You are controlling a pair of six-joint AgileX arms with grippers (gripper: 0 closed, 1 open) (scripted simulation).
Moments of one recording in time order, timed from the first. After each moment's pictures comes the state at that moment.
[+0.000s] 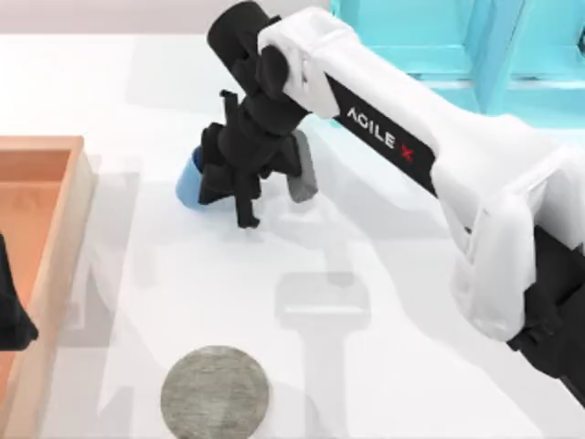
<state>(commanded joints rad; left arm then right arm) 0.00 0.00 0.00 0.00 0.00 0.00 0.66 2.86 2.80 -1.16 -0.41 2.16</state>
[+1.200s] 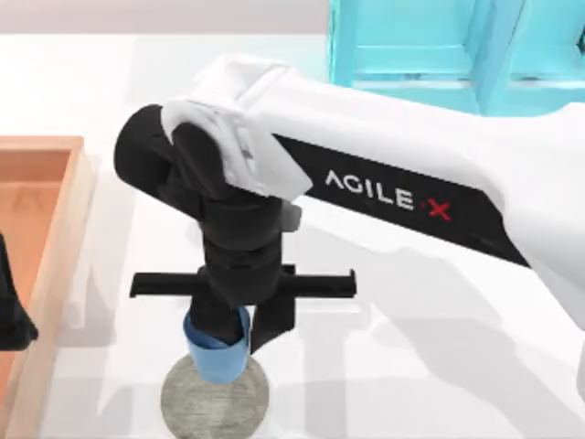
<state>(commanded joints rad) 0.00 0.00 0.00 0.00 0.00 0.00 0.97 2.28 2.03 -1.38 -0.13 0.98</state>
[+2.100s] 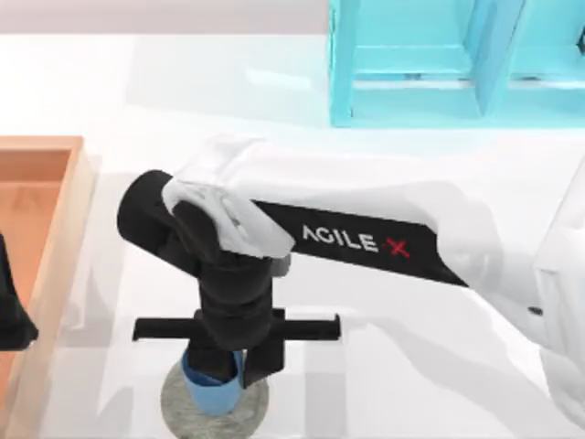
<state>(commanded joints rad) 0.00 0.00 0.00 0.00 0.00 0.00 1.00 2.33 1.87 -1.17 -0.13 1.01</state>
